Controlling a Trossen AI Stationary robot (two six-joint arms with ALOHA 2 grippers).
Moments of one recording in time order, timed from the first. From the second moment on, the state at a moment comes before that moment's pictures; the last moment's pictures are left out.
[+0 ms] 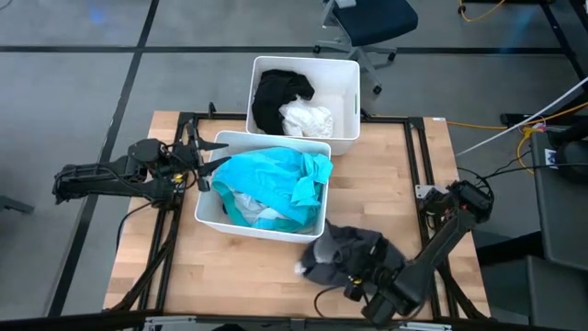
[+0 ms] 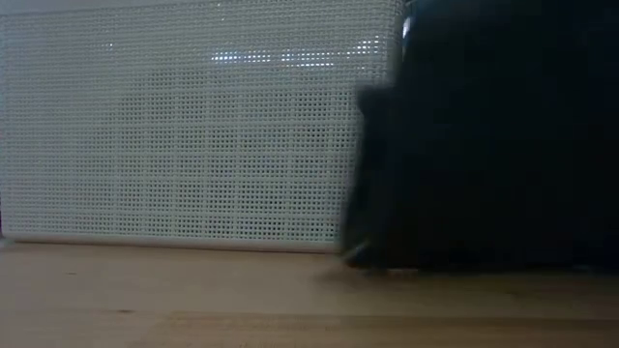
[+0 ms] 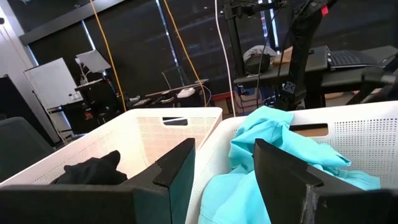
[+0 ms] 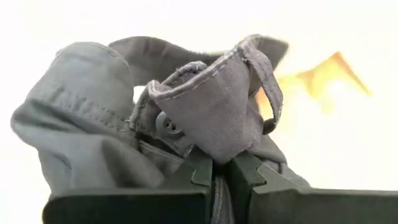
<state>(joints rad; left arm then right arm) 0.10 0.41 0.51 -0.04 -0.22 0.29 0.87 1.88 1.52 -1.18 0.75 1.28</state>
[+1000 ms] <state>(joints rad) 0.10 0.41 0.51 -0.04 -0.22 0.30 0.77 1.87 2.29 -1.54 1.49 0.93</state>
